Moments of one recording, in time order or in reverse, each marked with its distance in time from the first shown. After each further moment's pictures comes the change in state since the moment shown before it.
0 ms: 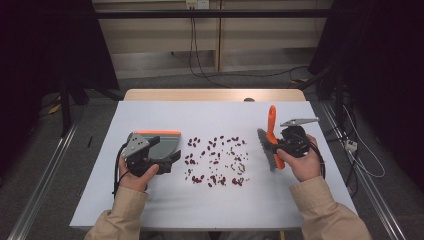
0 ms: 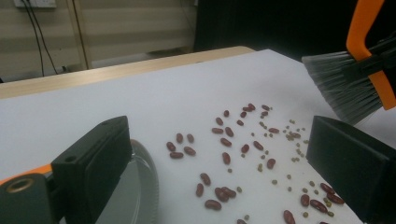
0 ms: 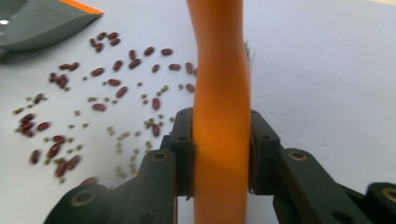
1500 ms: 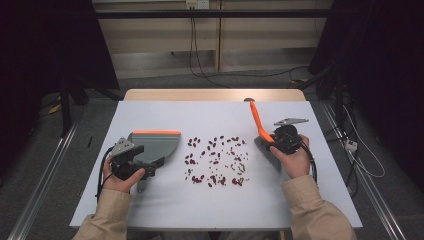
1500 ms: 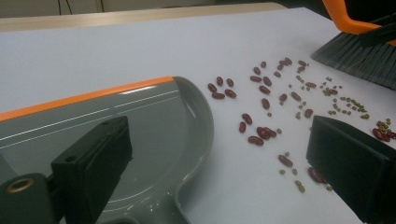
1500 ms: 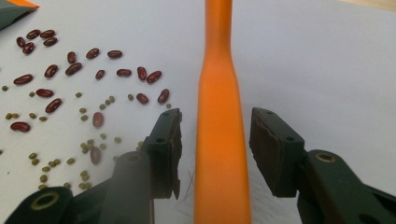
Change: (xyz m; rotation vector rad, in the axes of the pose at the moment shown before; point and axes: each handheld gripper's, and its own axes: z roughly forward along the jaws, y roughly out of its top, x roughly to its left) left arm 0.033 -0.020 -0.021 0.160 0.059 -0.075; right arm -0.012 -0.005 0.034 -0.007 -0.119 -0.007
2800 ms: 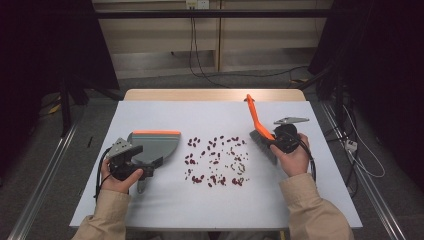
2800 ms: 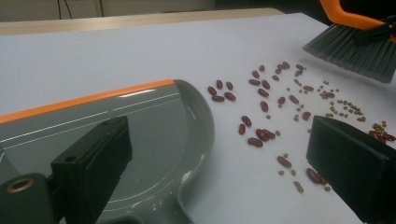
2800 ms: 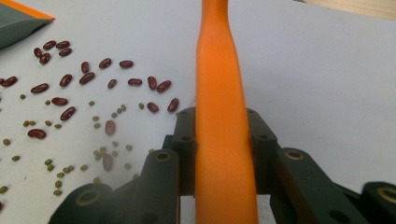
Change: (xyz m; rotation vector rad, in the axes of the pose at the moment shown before) left arm 0.003 -0.001 -0.004 -0.016 -0.005 0.004; right arm 0.001 0.004 0.003 -0.038 0.038 0.003
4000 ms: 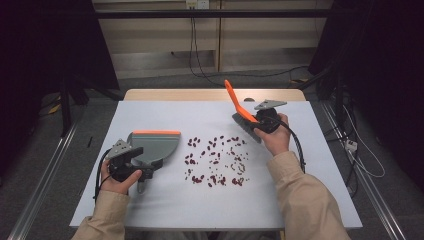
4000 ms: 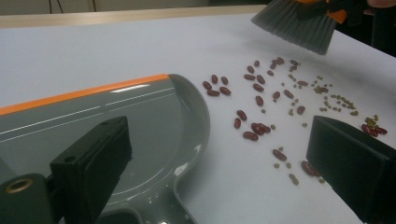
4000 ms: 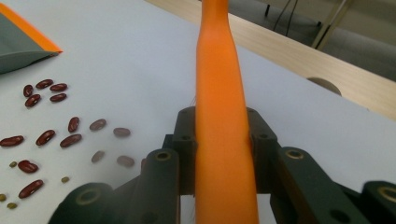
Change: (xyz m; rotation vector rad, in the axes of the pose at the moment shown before) left arm 0.002 -0.004 -0.001 0.001 -0.025 -0.013; right arm 0.003 0.050 0.062 -0.114 0.075 -0.225
